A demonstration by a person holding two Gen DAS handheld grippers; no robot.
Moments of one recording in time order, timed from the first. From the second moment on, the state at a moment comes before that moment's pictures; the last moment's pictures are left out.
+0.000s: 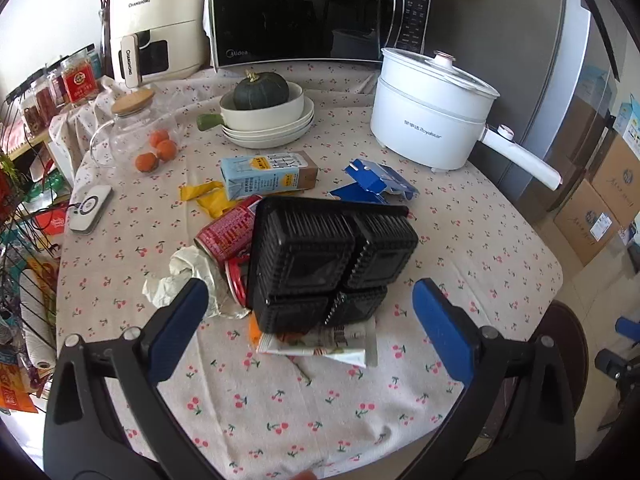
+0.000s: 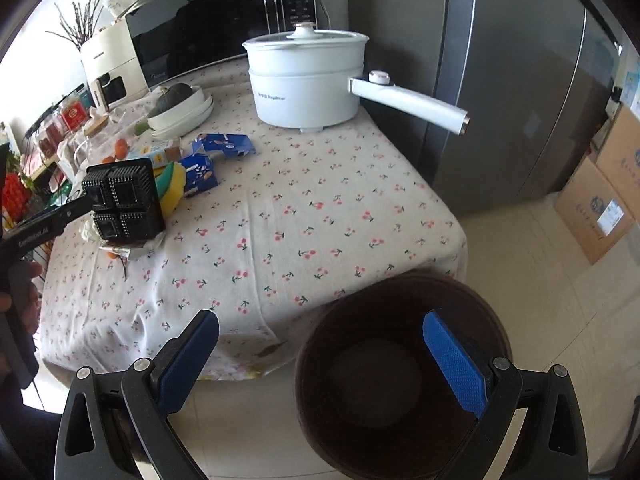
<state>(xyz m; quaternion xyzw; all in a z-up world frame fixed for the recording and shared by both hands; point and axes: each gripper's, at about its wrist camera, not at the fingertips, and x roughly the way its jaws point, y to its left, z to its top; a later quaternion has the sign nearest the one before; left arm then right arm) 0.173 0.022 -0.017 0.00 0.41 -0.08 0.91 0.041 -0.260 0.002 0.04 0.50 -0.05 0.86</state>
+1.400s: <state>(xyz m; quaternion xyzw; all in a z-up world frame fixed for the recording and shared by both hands) 0.140 0.033 -0.059 0.08 0.52 -0.23 0.82 0.035 -0.270 -0.012 0.05 0.53 -0.06 0.85</state>
